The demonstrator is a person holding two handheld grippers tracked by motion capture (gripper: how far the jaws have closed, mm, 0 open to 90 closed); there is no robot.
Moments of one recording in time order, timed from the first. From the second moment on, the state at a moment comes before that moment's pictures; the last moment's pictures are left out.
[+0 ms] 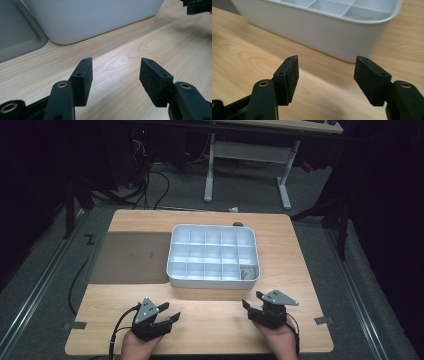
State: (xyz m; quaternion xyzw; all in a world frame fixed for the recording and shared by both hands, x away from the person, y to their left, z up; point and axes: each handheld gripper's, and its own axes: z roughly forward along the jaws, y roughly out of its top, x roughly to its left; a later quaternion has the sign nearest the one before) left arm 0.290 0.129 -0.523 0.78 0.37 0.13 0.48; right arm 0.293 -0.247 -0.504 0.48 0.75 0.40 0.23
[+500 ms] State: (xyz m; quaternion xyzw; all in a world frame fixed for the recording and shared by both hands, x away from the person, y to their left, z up) left arm 0.285 0.117 -0.524 0.79 0.37 0.13 0.47; right arm 0.264 -0.238 -0.520 0.47 0.75 0.41 0.23
